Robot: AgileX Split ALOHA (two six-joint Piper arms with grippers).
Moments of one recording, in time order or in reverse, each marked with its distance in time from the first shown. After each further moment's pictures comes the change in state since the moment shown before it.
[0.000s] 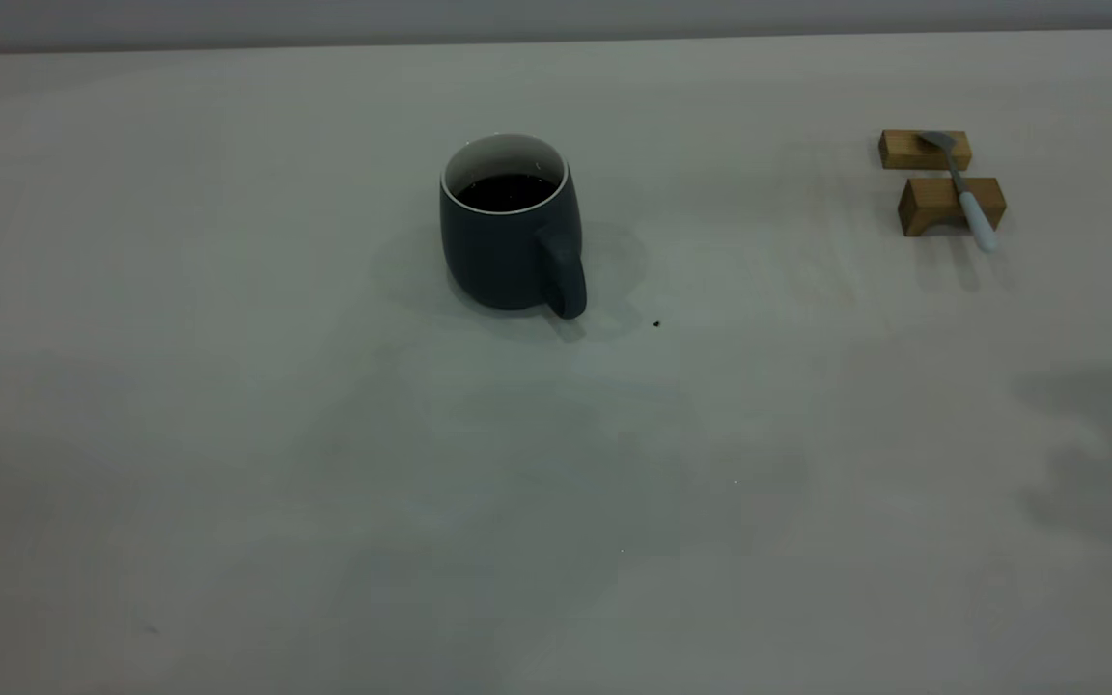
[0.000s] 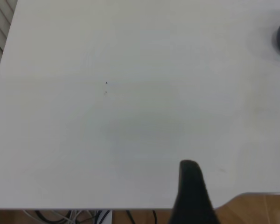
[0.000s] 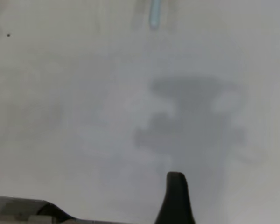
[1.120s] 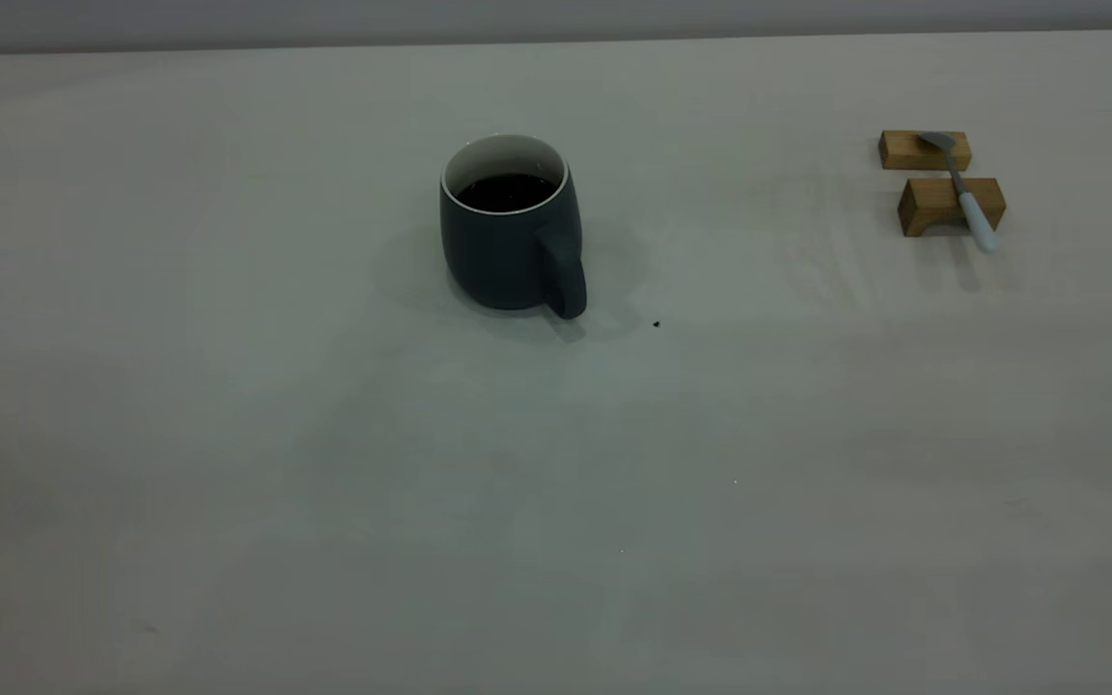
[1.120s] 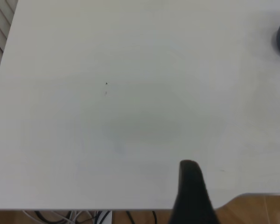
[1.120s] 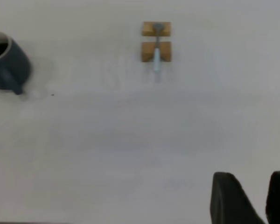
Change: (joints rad) left arm 0.001 0.000 0.000 0.000 -0.003 0.000; right arm 0.002 -1.268 0.458 0.012 0.239 0.116
